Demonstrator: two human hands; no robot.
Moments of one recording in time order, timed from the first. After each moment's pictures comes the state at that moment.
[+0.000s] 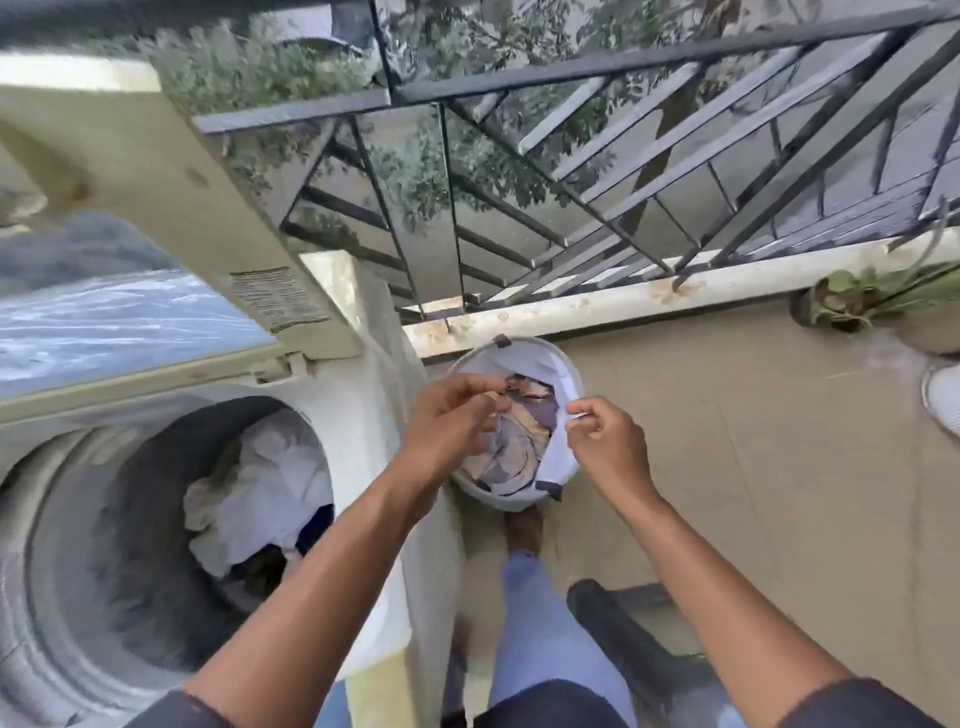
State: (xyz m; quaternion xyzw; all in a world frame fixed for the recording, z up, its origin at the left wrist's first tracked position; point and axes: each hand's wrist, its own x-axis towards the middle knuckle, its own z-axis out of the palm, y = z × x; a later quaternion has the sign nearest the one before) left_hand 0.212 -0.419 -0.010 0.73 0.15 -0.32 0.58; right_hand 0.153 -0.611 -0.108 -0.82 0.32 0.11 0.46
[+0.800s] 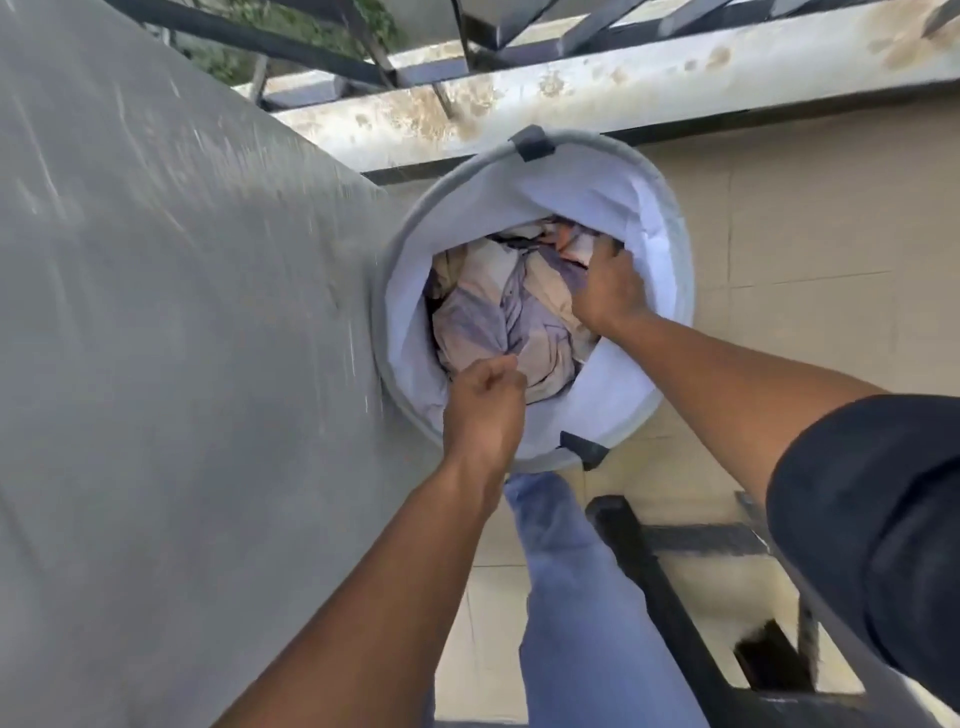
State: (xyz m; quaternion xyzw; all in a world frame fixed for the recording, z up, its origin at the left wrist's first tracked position) left_hand 0.210 -0.502 -0.365 0.66 0.45 -0.36 0.48; right_hand 0.287 -0.655 -0.539 -0.89 0.20 0.35 0.22
